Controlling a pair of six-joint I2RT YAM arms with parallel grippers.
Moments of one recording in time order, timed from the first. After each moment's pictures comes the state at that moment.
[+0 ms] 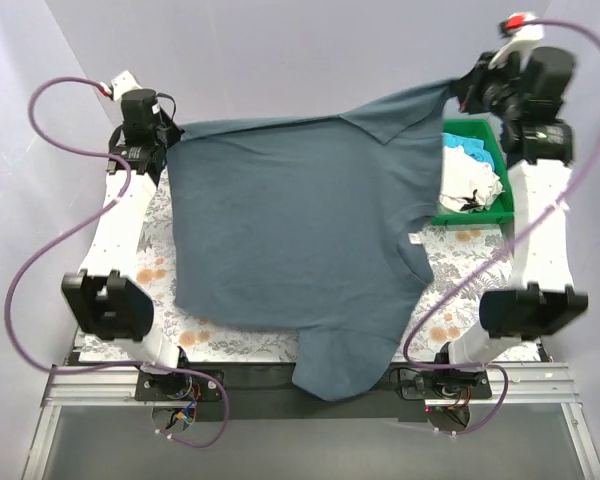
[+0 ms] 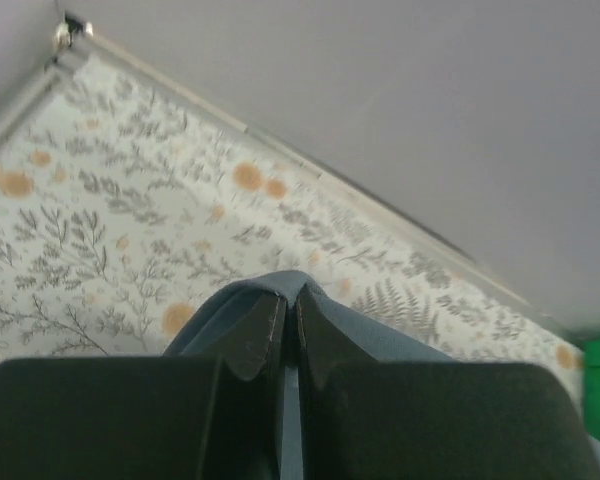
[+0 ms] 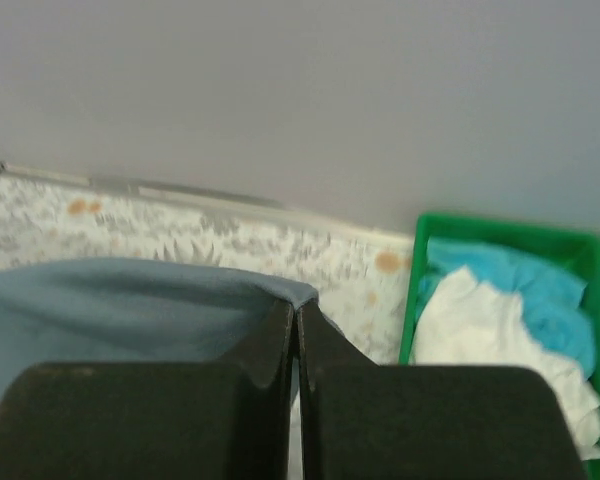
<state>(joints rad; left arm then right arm) -0.07 1.56 1.72 -0.44 -0.28 -0.52 -0.06 1.54 2.05 -0.55 -0.38 0.08</state>
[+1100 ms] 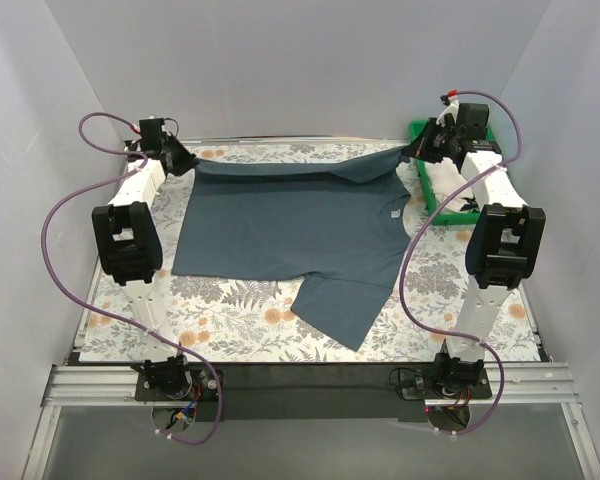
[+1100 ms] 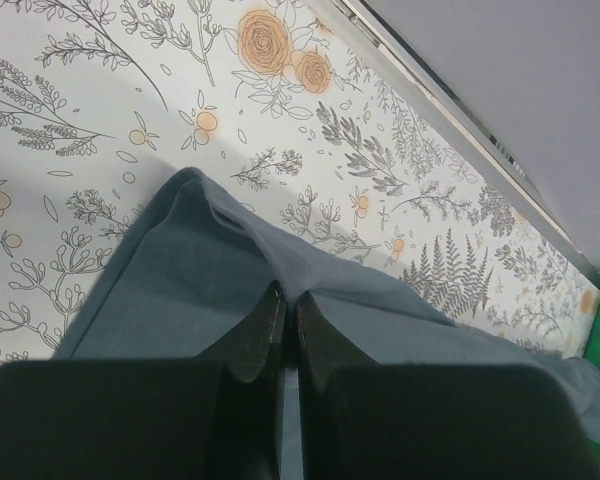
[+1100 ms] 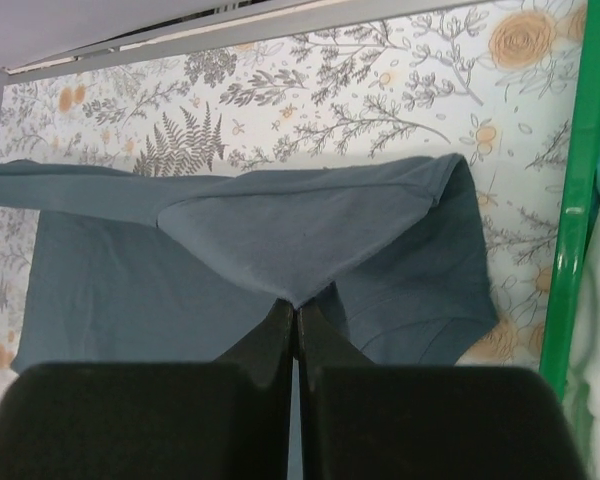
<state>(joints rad) 0.09 2.12 1.76 -0.31 0.14 -0.66 -0.05 2.01 1.76 -0.33 -0.55 0.31</state>
